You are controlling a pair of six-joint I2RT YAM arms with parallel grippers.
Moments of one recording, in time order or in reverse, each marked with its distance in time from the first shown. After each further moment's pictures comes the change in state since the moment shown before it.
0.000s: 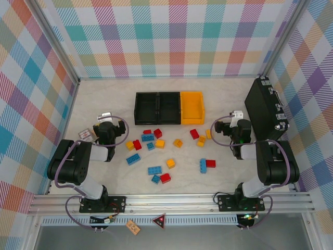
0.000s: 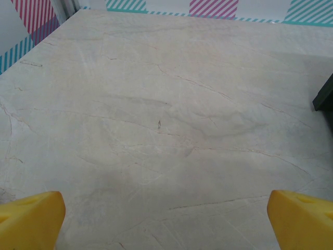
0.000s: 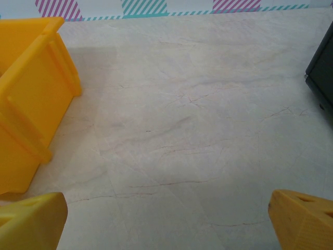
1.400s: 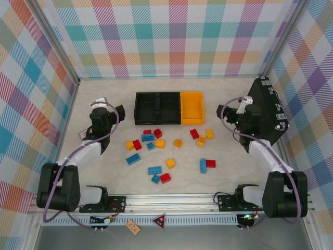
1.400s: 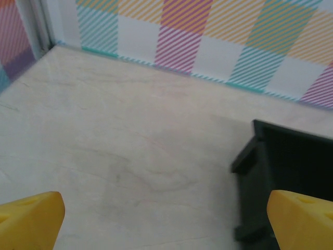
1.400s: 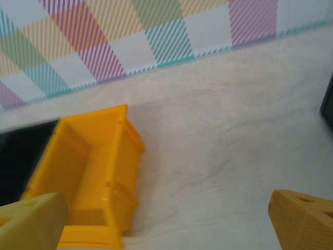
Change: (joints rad) left arm -0.002 -0.308 0.240 -0.512 0.126 -0.175; right arm -0.001 -0.356 0.272 -0.622 -0.095 0.303
